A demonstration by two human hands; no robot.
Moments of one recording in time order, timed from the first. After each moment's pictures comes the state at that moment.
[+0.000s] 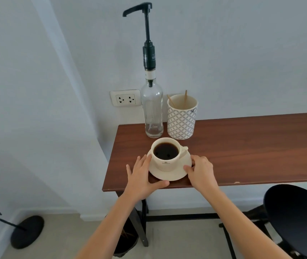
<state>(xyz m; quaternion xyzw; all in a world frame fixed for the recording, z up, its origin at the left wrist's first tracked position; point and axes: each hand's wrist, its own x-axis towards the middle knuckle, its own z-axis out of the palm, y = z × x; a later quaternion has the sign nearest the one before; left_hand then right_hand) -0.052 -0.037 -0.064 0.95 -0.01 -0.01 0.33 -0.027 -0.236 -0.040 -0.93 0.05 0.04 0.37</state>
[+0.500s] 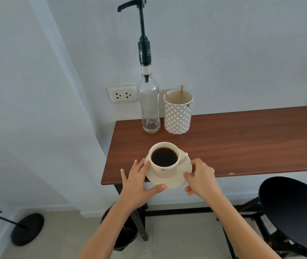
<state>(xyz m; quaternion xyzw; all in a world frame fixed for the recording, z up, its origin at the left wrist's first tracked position) -0.092 -0.039 -0.067 0.95 -0.02 -0.01 0.31 -0.067 -0.246 -0.039 -0.88 0.08 0.11 0.45</state>
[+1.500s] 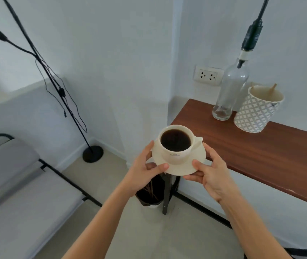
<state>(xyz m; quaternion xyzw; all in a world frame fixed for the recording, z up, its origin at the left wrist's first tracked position) -0.253 -0.006 -0.037 0.74 0.16 0.12 0.64 -0.135 -0.185 -0.020 -0.61 -0.07 0.32 0.72</state>
